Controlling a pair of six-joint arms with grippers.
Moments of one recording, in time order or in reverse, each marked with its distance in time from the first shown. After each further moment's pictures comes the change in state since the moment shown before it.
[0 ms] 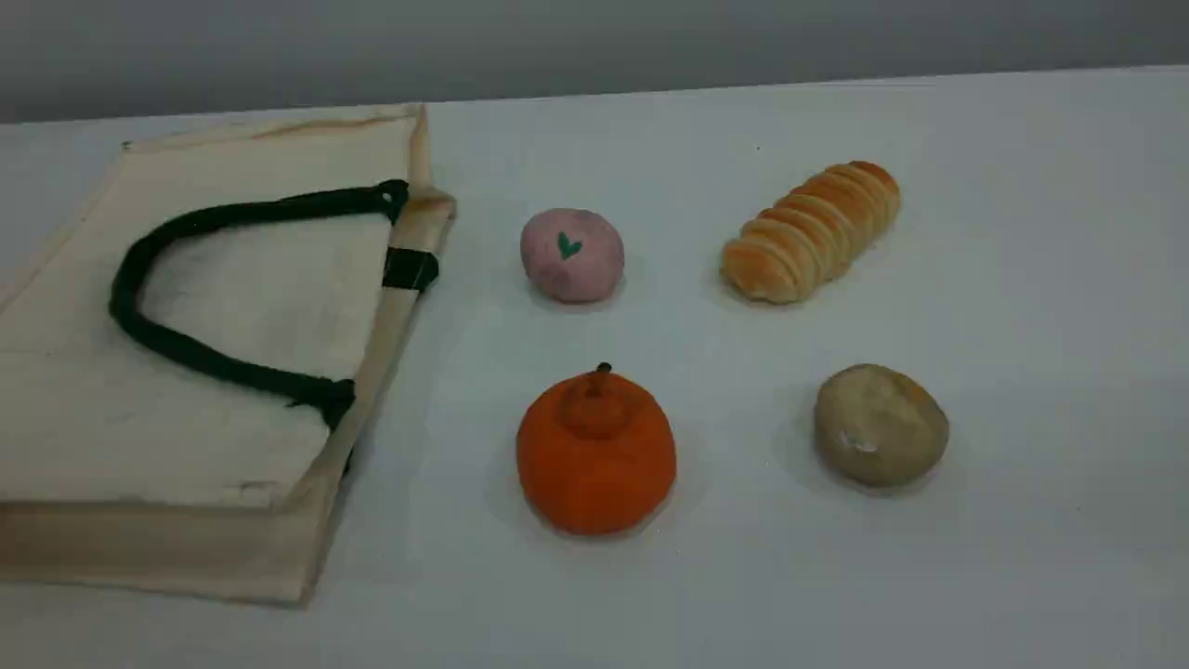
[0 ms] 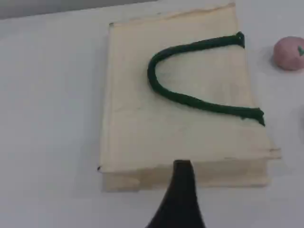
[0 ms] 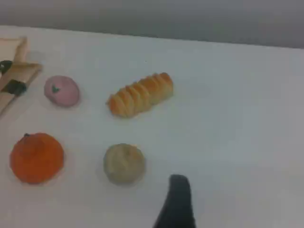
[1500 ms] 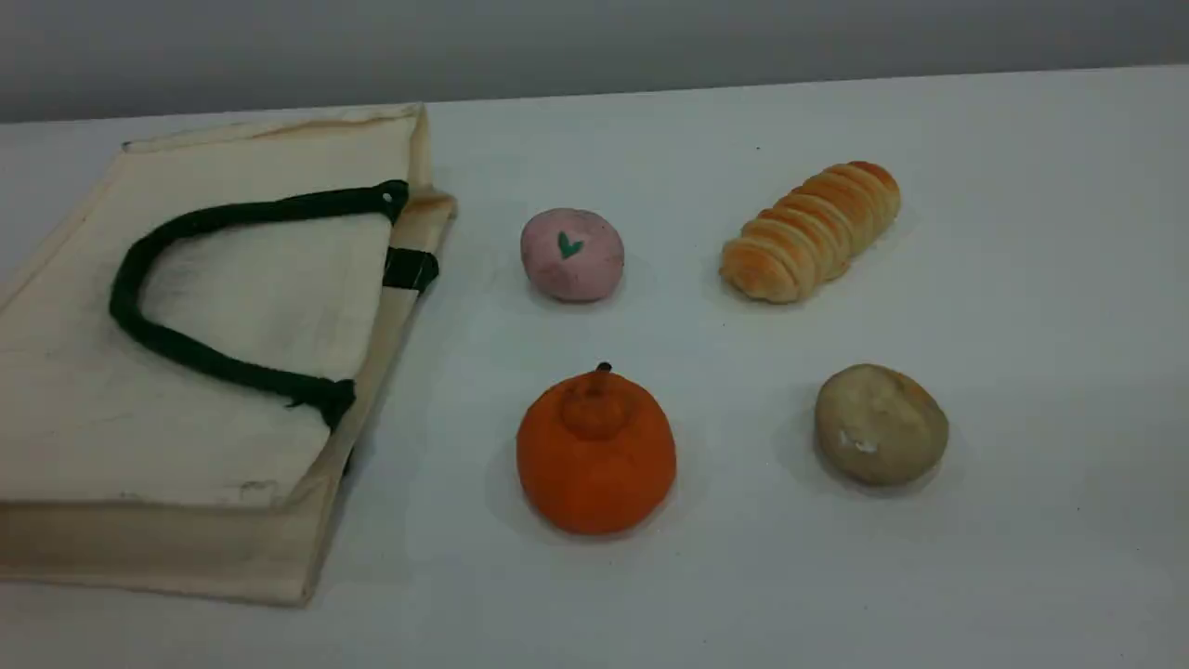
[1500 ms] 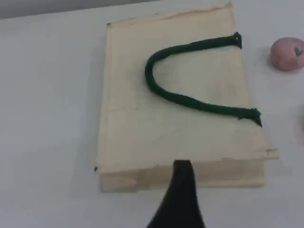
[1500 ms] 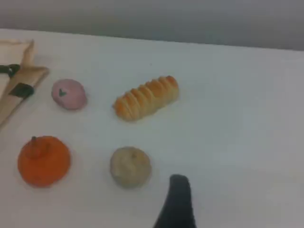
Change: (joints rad) left arm 0.000 0.000 0.000 -0.009 0.000 0.000; right arm 0.003 0.000 0.000 0.016 -0.015 0.000
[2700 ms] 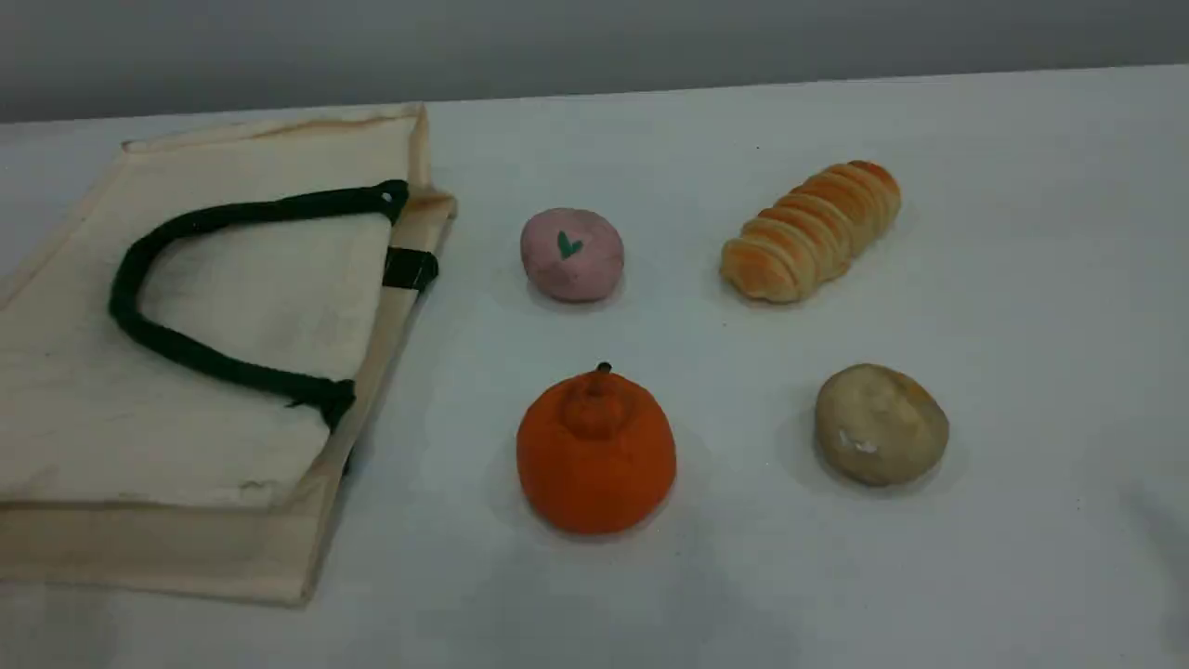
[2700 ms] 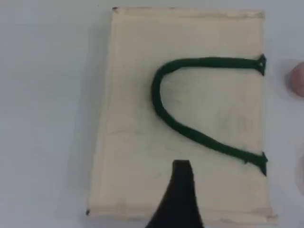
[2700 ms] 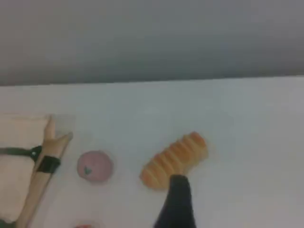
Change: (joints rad) left arm -0.002 0.899 -0.377 0.012 -0.225 -0.118; right arm 0.050 0.826 -0.390 0.084 -0.319 0.068
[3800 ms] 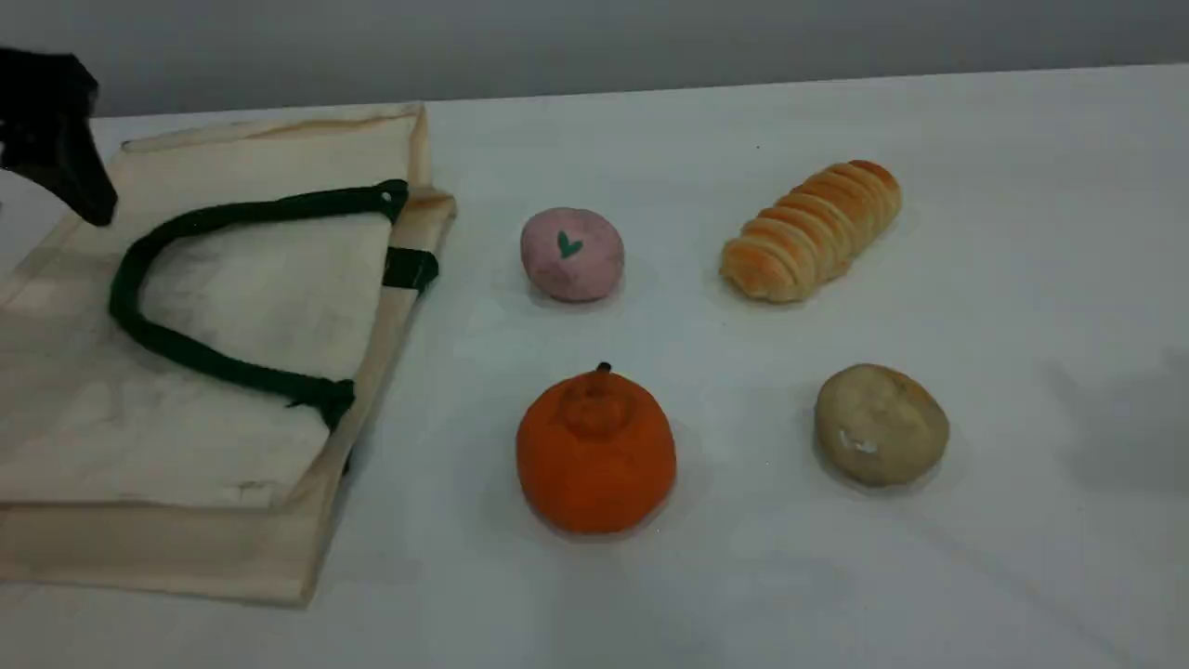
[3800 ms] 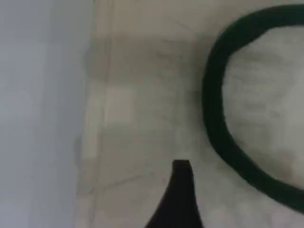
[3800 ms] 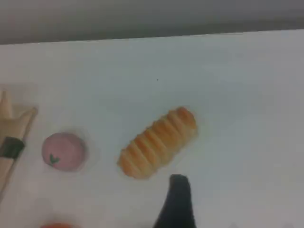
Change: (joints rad) left arm 0.000 0.886 -0.148 0.024 -0.325 0.000; right arm 0.000 0.330 -0.040 0.017 -0.120 -0.053
